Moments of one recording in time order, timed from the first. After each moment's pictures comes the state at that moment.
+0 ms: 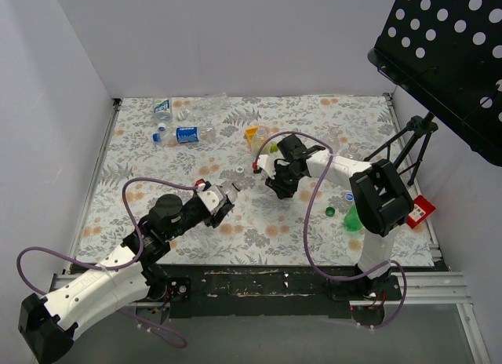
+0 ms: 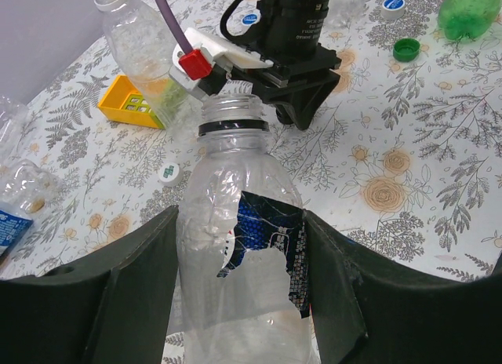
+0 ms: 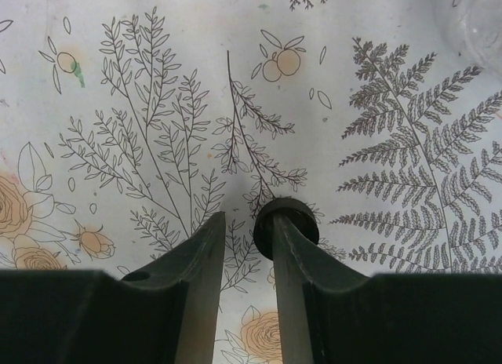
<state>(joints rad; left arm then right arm) -0.77 0.65 0.43 0.05 0.11 0.27 0.59 1.85 1.20 -0.55 -0.38 -0.70</state>
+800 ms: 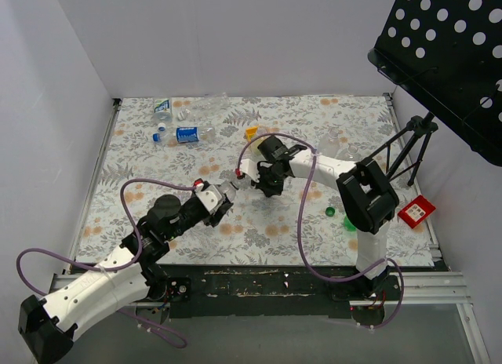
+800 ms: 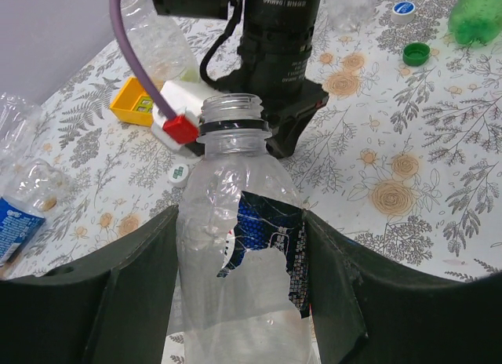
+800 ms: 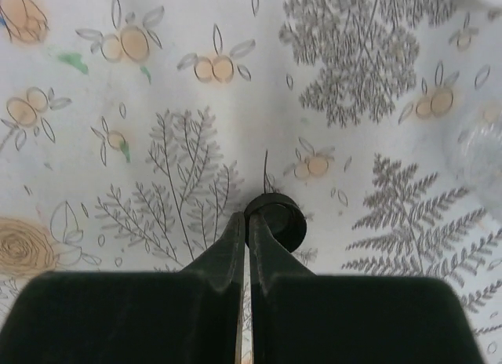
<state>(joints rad) -0.77 0.63 0.43 0.05 0.09 0.27 0.69 1.92 1.32 -0.60 -0.33 -0.73</state>
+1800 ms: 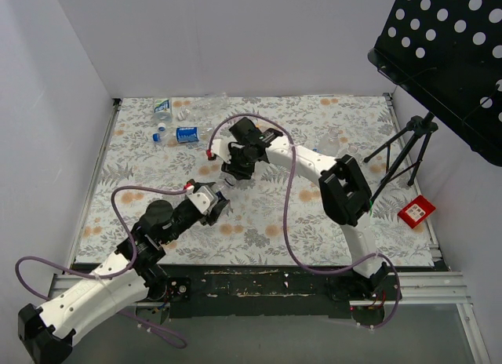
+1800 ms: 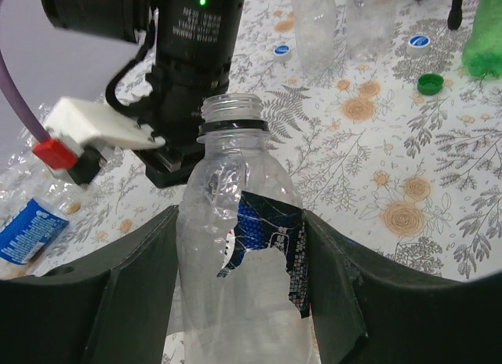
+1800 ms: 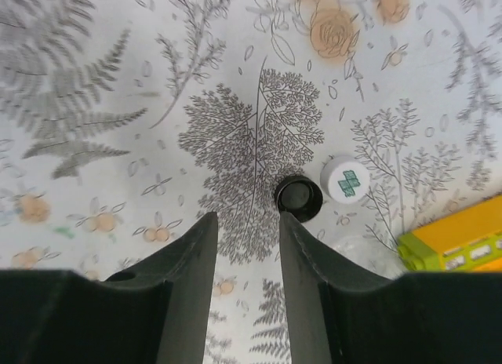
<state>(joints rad) -0.77 0.56 0.41 0.08 0.04 0.26 0.80 2.19 1.81 -0.67 -0.28 -0.68</state>
